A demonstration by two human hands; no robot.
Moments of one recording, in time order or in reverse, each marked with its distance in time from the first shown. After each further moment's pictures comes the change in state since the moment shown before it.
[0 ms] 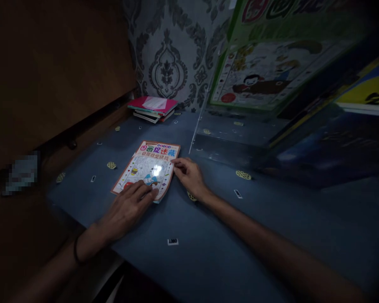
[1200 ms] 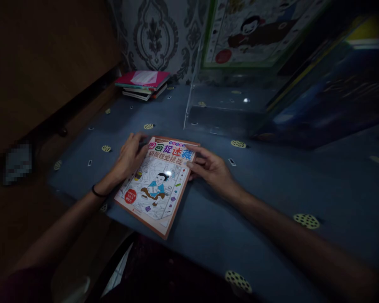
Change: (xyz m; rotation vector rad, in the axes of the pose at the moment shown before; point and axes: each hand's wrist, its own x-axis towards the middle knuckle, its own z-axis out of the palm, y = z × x) left_hand 0.061 -0.037 0.012 -0.620 0.118 -0.556; right_hand -0.079 -0.027 -0.045 0.465 -0.135 0.268
